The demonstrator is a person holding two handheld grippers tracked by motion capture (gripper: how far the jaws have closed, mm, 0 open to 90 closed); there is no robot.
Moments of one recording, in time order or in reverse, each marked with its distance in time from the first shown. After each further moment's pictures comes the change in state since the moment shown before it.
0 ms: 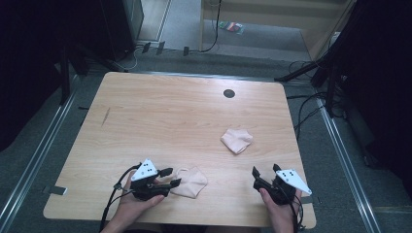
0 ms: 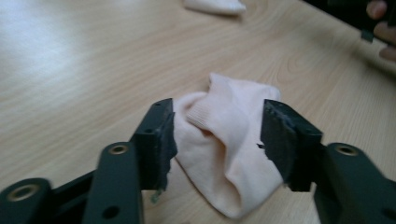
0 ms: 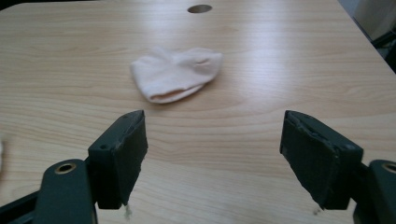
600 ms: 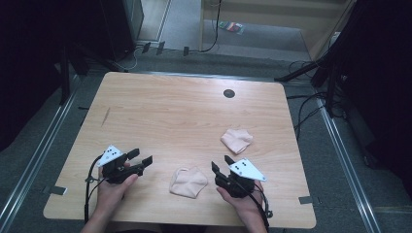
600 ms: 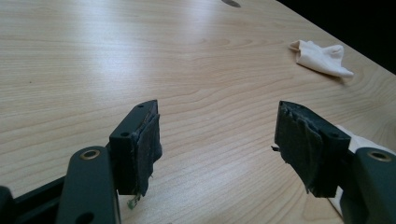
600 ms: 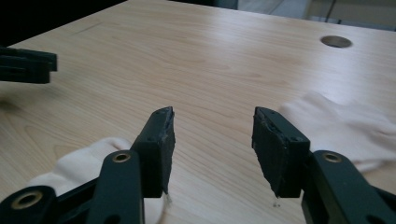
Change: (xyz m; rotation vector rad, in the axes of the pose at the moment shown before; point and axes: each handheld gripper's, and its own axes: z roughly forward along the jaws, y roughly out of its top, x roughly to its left) left arm 0.071 -0.008 -0.039 -0.163 0.242 -0.187; right arm 0.106 0.027 0.024 0.009 0.276 -0.194
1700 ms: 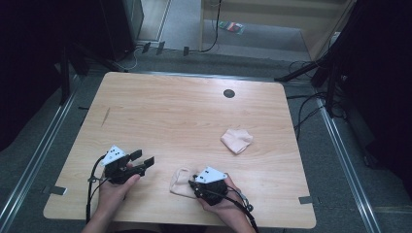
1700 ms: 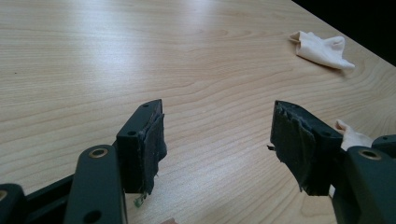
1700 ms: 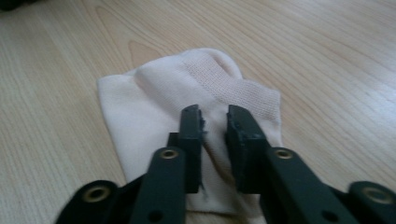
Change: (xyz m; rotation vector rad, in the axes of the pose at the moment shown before) left arm -0.003 -0.002 0.004 0.025 -0.007 -0.003; right arm 0.045 -0.032 0.048 0.281 0.262 -0.228
